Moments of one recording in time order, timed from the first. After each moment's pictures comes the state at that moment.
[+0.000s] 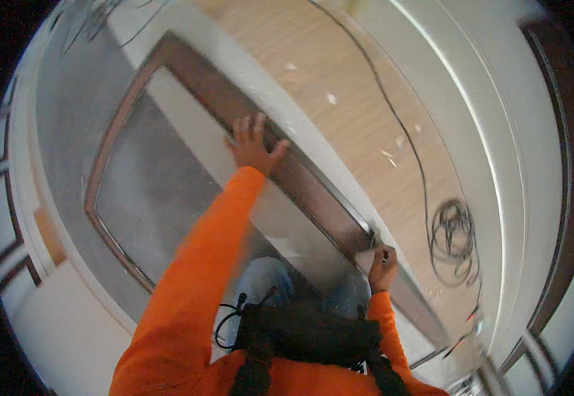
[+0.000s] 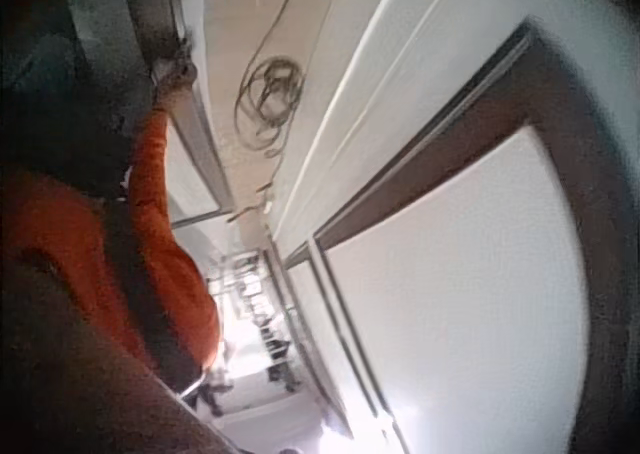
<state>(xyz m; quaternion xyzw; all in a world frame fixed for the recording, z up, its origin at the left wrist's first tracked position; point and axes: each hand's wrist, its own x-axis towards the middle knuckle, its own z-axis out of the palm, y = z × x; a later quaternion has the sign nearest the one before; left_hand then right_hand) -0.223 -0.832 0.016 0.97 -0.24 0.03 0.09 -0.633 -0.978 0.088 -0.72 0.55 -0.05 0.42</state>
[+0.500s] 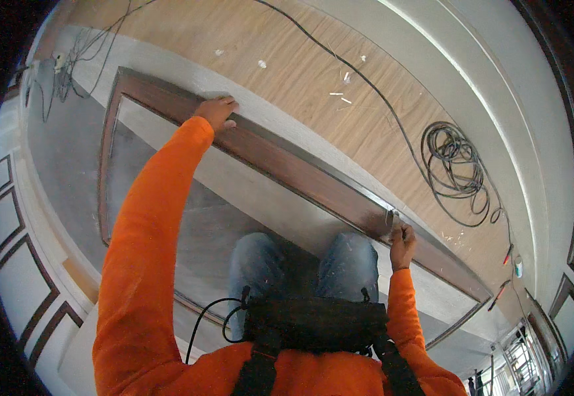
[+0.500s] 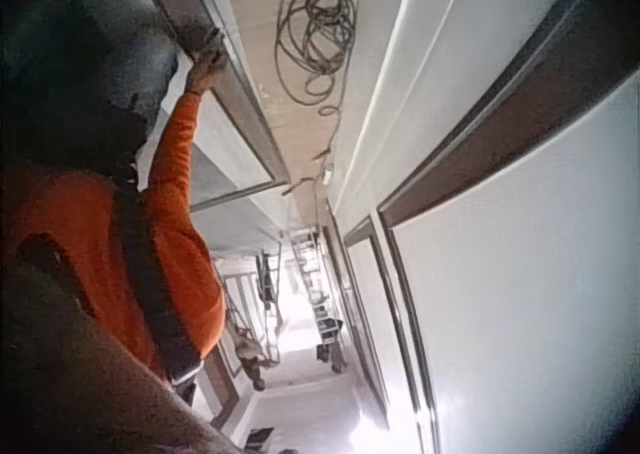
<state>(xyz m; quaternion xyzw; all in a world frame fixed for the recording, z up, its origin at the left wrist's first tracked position) -0.147 -0.884 0.039 0.72 -0.61 -0.27 -0.17 -0.780 -0.975 0.044 -0.62 0.63 -0.09 0.46</state>
